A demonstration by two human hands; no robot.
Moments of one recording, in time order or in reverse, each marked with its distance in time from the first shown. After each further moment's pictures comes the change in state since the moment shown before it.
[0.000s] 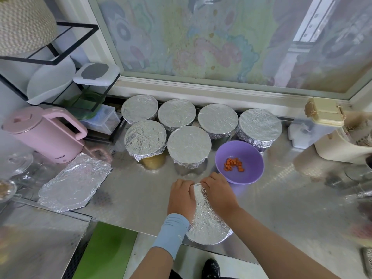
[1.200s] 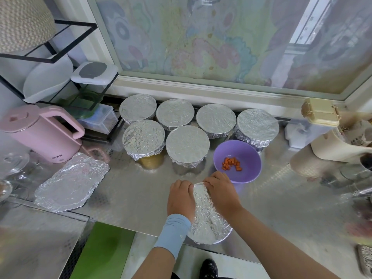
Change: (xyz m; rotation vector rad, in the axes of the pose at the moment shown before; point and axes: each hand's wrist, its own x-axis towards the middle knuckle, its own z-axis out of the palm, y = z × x) left_hand -0.004 0.005 0.001 0.085 0.042 -0.020; right_hand -0.004 0.008 -0.009 0.029 -0.063 0.109
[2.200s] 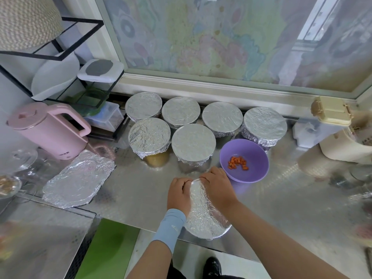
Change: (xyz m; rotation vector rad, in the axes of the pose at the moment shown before) left_hand 0.011 -0.017 -0.009 -0.387 -0.029 -0.164; right_hand 0.018 -0.018 0.016 0.004 -0.018 -0.049
